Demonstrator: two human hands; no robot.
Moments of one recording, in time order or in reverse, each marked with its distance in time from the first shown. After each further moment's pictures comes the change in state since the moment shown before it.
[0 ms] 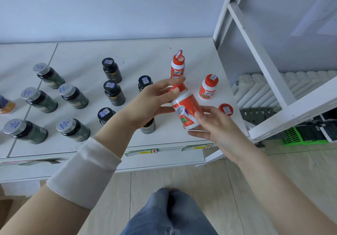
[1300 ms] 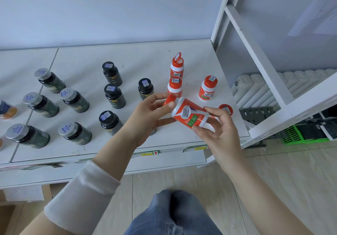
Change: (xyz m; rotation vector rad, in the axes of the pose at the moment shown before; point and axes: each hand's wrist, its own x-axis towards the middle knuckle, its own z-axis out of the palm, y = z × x) left_hand -0.021 -0.017 0.005 -0.145 0.139 0.001; right_hand -0.014 0.024 0.009 -0.023 0.198 -0.343
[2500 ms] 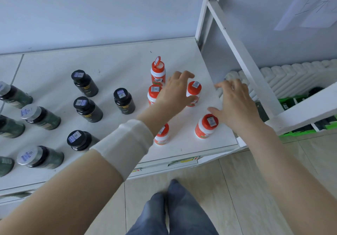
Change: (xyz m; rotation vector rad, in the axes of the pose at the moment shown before) left_hand 0.132 0.002 0.077 1.229 0.051 0.332; right_hand 0.107 -0.030 -0.070 -1.428 0.035 -0.019
